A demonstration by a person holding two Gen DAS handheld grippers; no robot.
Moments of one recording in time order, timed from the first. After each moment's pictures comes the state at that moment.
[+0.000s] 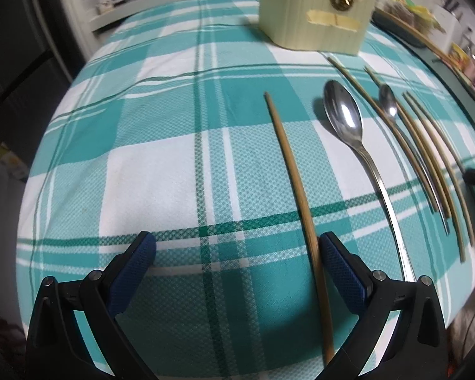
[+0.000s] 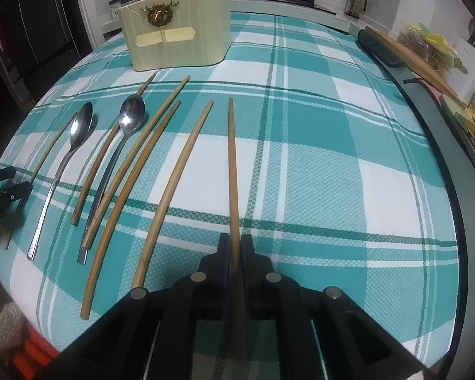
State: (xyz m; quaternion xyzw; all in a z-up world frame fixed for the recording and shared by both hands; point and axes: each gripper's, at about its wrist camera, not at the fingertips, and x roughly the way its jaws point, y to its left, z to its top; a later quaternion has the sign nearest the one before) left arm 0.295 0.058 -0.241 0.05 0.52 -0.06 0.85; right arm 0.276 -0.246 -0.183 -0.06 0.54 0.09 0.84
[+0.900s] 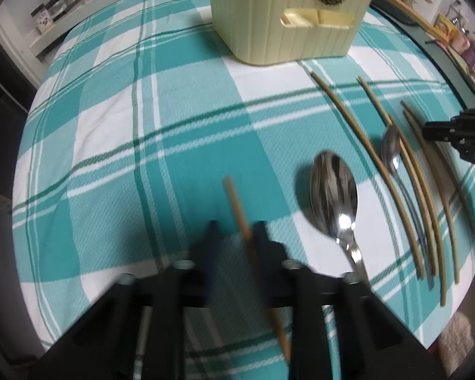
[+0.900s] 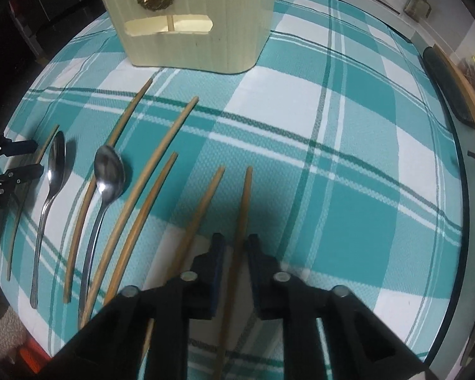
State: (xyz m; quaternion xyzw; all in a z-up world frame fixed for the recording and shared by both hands) left arm 0.398 0.024 -0.227 0.08 0.58 -0.12 0.80; right arm 0.413 -0.206 -0.187 -0.12 0.60 0.13 0.78
